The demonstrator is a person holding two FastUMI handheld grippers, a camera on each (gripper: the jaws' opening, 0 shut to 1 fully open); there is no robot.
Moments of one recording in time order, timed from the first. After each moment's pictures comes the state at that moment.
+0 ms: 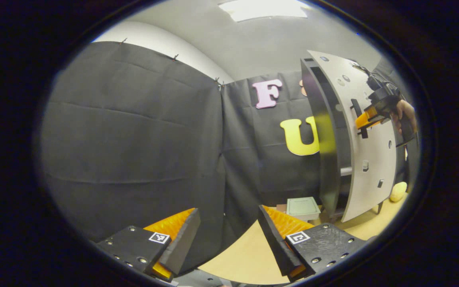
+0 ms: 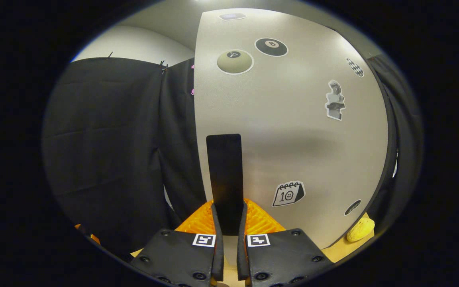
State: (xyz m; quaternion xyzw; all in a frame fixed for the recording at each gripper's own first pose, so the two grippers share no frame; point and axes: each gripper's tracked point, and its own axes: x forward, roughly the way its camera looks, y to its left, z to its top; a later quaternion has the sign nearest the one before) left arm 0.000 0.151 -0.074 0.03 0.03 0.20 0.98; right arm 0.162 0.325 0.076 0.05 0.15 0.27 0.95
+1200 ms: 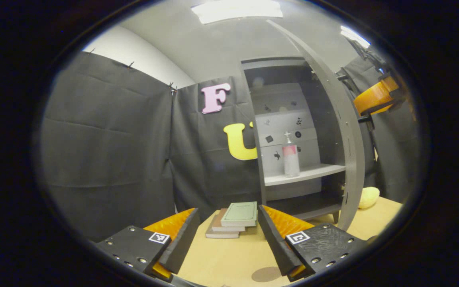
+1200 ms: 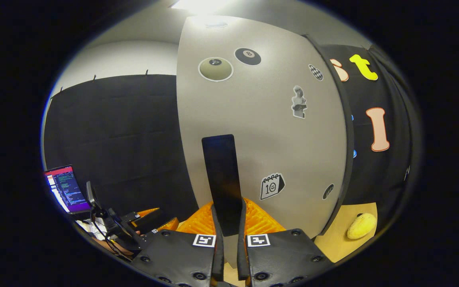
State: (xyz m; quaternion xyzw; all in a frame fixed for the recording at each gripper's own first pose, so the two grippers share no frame) left arm 0.054 -0.098 -0.053 0.05 0.02 0.08 1.00; right arm 0.170 0.256 0.068 0.08 0.13 0.43 0.89
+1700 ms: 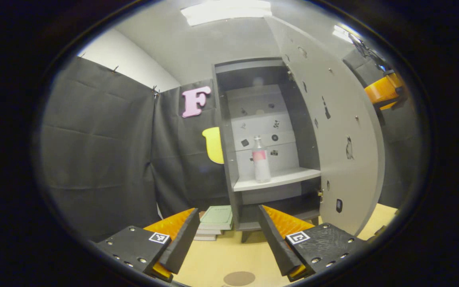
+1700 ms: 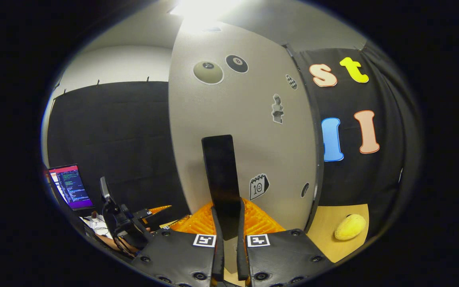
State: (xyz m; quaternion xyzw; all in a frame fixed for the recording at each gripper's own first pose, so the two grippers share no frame) left arm 0.066 -0.192 -0.048 0.05 0.02 0.04 1.00; right arm 0.174 0.234 0.070 0.09 0.12 0.42 0.89
